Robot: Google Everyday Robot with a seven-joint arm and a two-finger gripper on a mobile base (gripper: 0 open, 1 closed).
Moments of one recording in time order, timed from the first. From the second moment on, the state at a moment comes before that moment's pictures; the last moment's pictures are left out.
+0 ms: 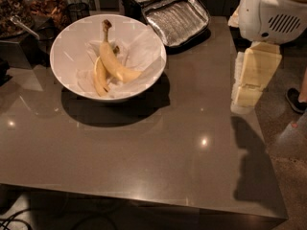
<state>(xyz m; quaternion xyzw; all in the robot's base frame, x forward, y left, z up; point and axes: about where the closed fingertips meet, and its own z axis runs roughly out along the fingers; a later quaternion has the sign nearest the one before) 0.450 -0.151 1.005 -0.64 0.75 -0.06 0.14</state>
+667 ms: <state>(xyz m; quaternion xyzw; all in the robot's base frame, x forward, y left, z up) 0.481 -0.098 0.996 -0.64 0.75 -0.06 0.14</state>
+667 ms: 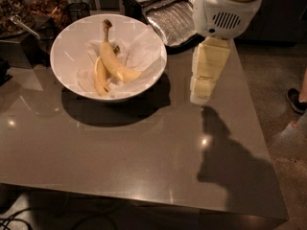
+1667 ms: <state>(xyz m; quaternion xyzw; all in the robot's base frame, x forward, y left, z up) 0.492 -0.071 1.001 -0.67 0.73 -0.06 0.15</state>
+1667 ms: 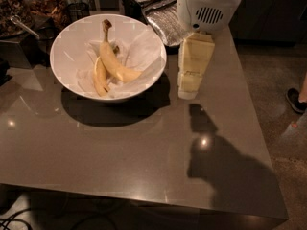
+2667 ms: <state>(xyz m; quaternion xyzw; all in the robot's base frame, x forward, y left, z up) 0.566 0.036 1.007 -0.69 0.71 0.00 0.17</state>
